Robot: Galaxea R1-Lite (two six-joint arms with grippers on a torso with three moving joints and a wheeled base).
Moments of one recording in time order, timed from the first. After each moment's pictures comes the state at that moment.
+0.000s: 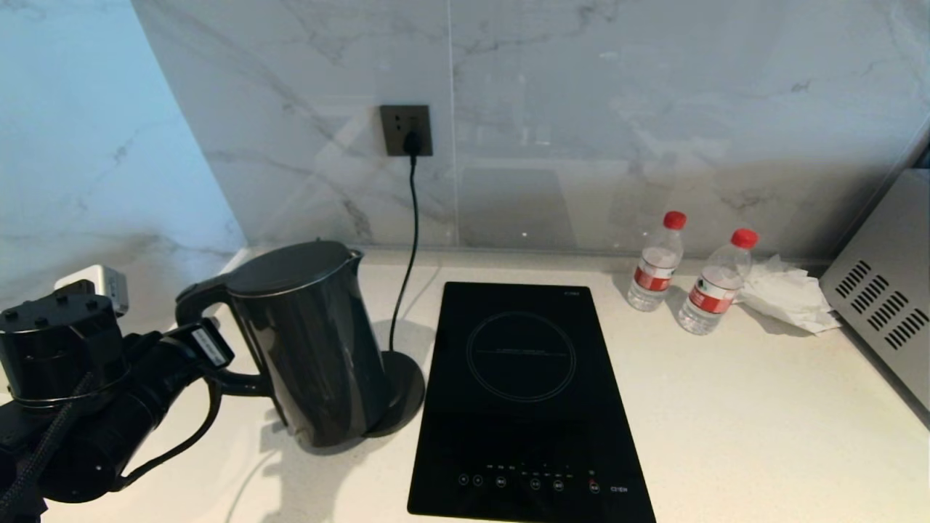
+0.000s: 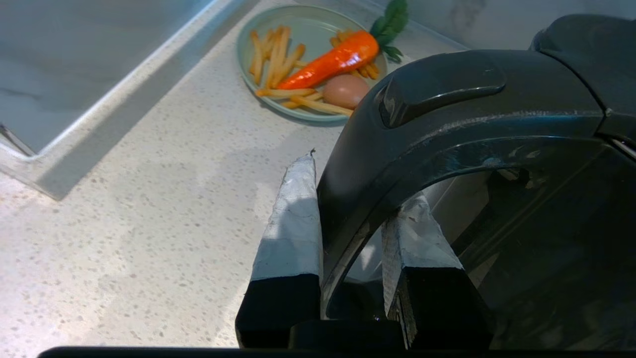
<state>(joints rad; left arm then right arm) -0.24 1.50 -0.38 -0.94 0.46 -0.39 0.00 0.00 0.00 -0.01 0.00 -0.01</state>
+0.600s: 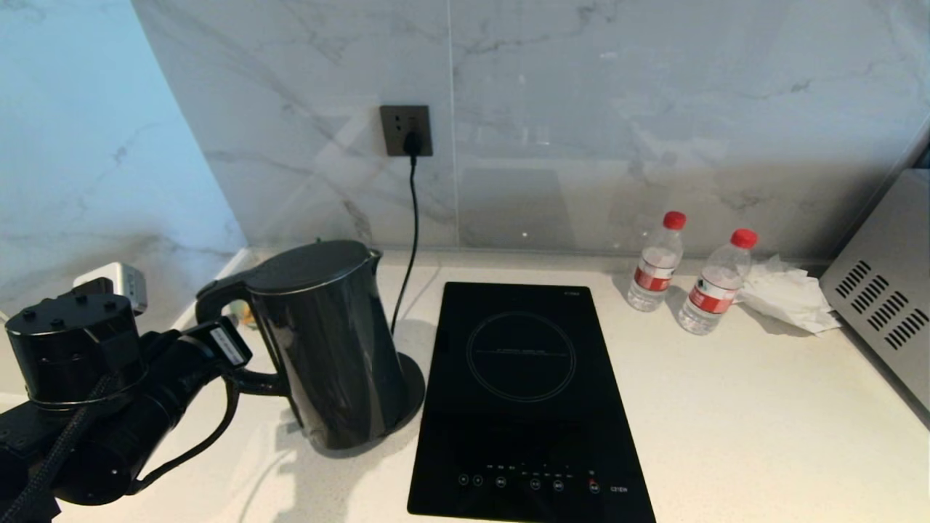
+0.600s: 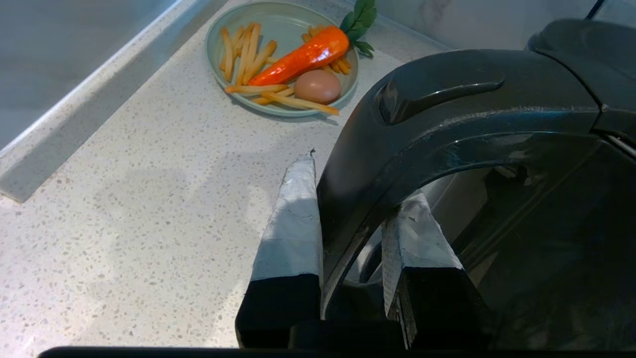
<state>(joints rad) -0.30 1.50 -0.39 -0.94 0.48 -0.40 0.00 0.00 0.00 -0.01 0.00 -0.01</state>
